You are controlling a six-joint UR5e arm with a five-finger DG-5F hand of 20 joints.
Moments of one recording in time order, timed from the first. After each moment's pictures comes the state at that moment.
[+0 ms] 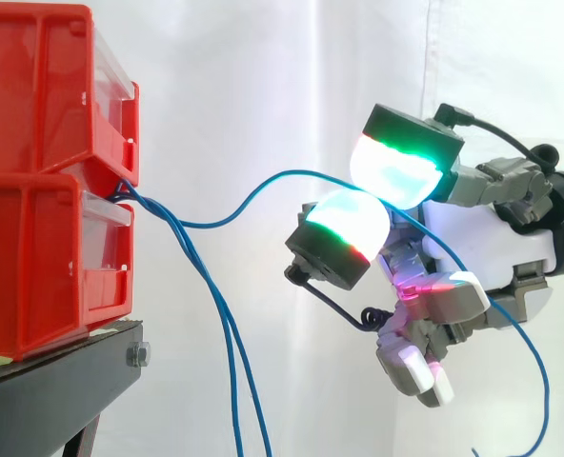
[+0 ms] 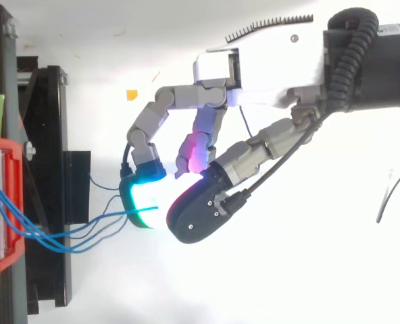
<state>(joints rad) 0.01 -2.28 -1.09 -3.09 -1.67 -0.18</state>
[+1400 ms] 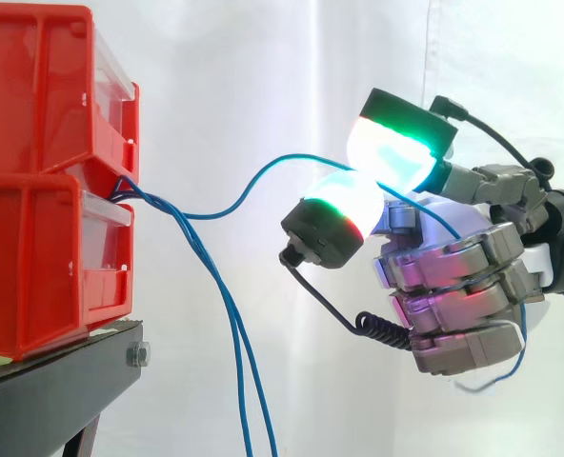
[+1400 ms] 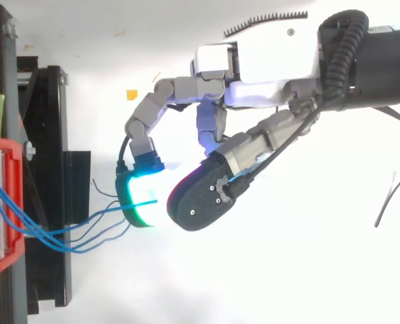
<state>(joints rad) 0.00 -2.28 -1.15 -2.97 -1.69 -0.05</state>
